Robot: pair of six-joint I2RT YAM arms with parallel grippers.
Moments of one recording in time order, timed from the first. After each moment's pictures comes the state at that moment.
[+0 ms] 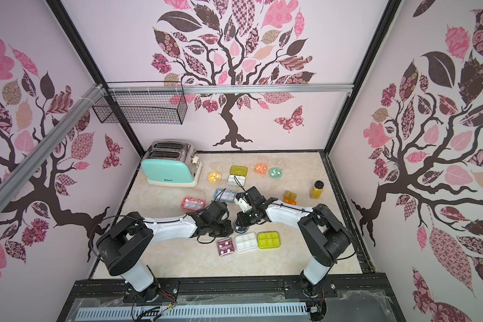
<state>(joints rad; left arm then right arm) -0.82 1.67 0.83 -0.19 0.17 -0.74 0.65 1.67 0.93 -0.32 -0.37 0.28</state>
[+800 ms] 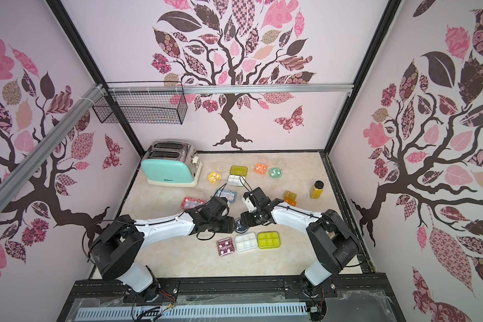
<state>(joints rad) -0.82 1.64 0.89 -0.26 0.14 -0.68 0.62 1.58 0.87 -0.38 -0.26 0.32</state>
